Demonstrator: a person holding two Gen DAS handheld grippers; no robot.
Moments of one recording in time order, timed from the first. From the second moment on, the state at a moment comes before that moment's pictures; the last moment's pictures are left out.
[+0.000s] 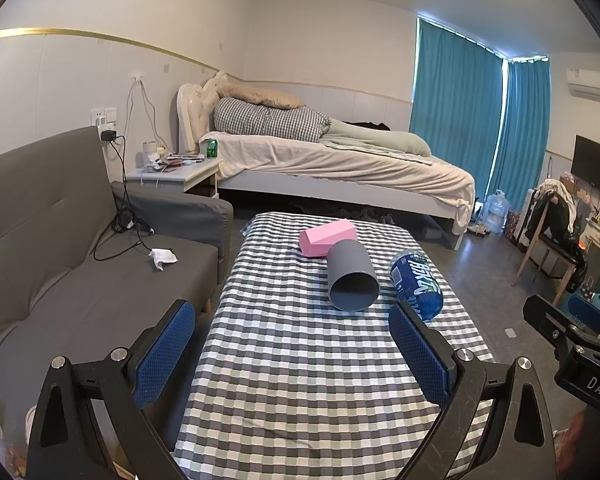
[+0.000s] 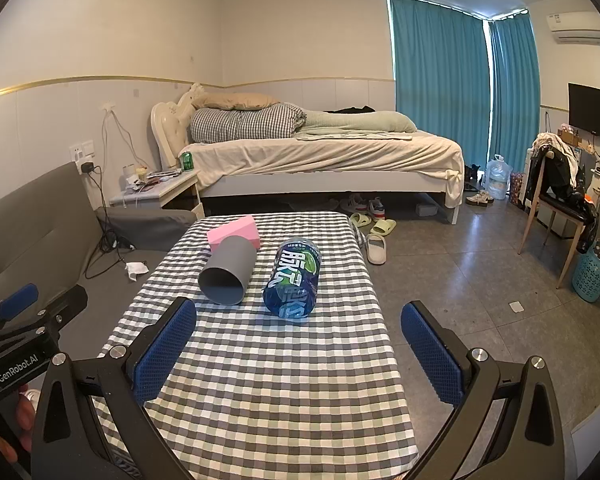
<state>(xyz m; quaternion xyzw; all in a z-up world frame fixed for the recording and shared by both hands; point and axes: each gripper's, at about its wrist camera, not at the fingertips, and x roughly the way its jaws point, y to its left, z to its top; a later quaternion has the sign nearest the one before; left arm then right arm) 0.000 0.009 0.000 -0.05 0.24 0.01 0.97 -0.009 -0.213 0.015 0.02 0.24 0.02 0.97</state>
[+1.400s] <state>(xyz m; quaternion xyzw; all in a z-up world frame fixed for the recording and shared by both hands) -0.001 0.006 -0.001 -0.04 0.24 0.01 0.97 -0.003 -0.215 0.012 0.03 0.25 0.02 0.97</state>
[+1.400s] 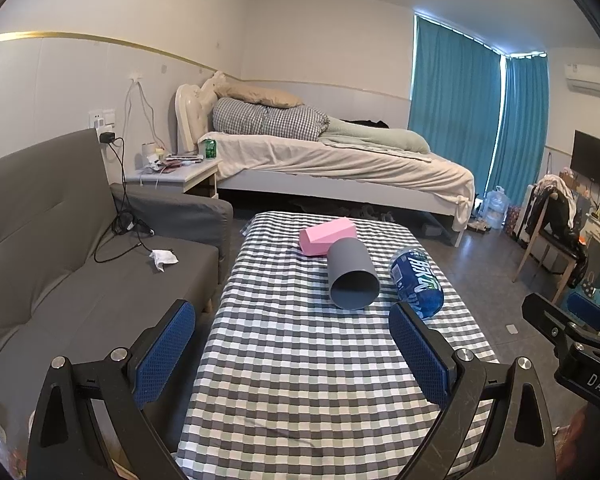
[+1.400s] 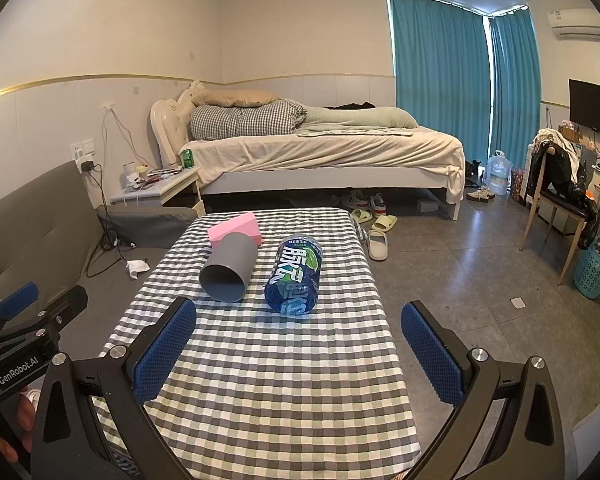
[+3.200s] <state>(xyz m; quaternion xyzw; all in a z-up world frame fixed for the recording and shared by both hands) 0.154 -0.057 -0.074 -0.06 0.37 0.01 0.93 0.127 -0.270 -0.047 0.04 0.33 0.01 0.94</state>
